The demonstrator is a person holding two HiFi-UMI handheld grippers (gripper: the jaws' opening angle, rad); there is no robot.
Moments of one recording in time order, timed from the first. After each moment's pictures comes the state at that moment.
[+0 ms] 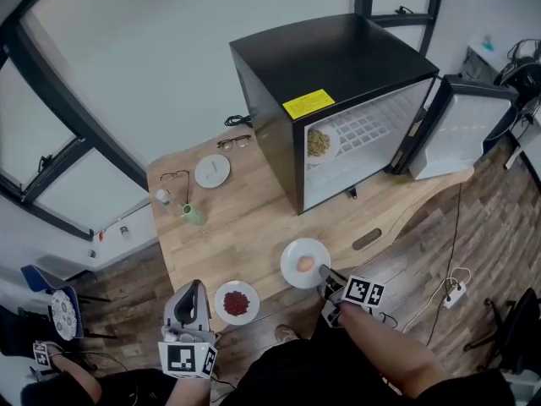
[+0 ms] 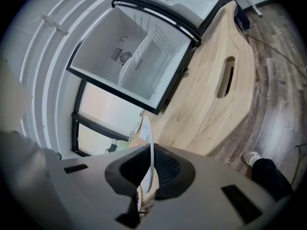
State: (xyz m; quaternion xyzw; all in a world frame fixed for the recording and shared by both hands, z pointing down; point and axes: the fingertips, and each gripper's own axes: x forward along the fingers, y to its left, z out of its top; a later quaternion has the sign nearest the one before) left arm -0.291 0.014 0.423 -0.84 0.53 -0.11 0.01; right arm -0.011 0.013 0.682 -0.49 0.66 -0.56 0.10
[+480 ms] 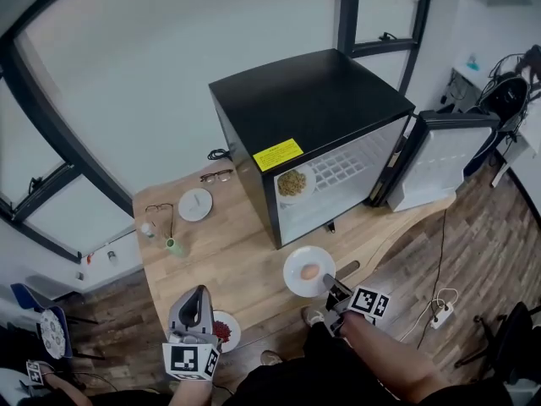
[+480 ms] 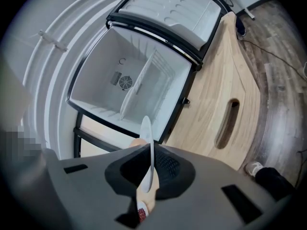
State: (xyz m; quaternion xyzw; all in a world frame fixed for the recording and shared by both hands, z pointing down) left arm -0.223 -0.038 0.414 -0.85 0.51 -0.07 0.00; right arm 0.077 -0.027 0.627 -0.51 0.65 -0.54 0.16
